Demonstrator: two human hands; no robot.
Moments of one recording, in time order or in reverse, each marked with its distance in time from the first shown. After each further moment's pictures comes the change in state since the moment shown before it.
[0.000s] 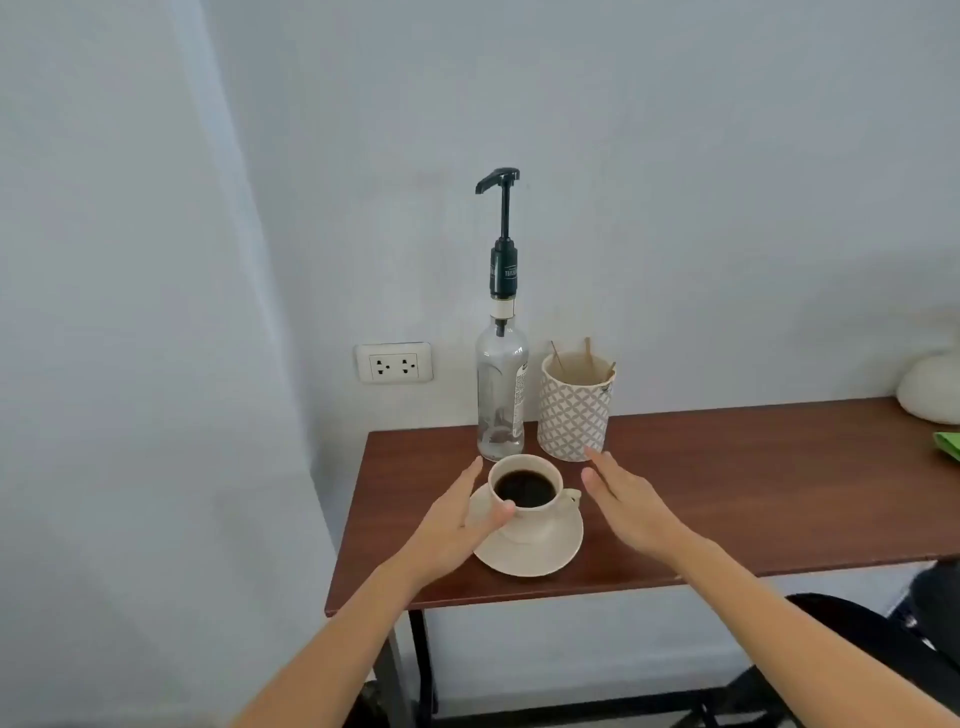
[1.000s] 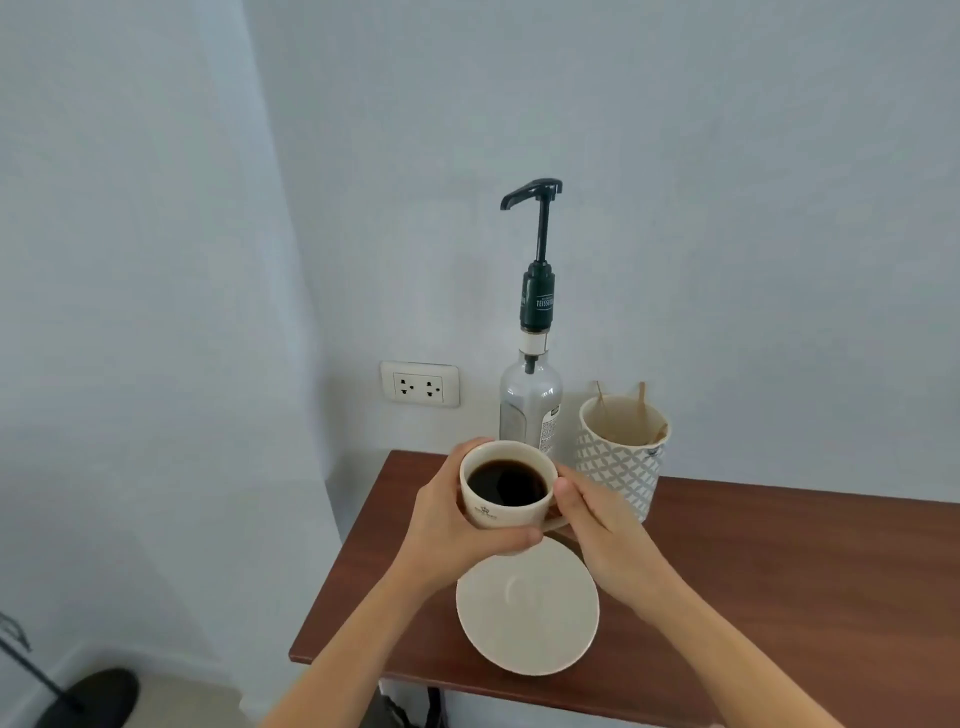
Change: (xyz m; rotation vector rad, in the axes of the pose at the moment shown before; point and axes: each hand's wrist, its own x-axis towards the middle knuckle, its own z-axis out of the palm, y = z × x) left_hand 0.050 0.026 -0.002 -0.072 0.512 0.155; right_hand 0.051 -0.046 -0.012 0.448 -0.138 -0.368
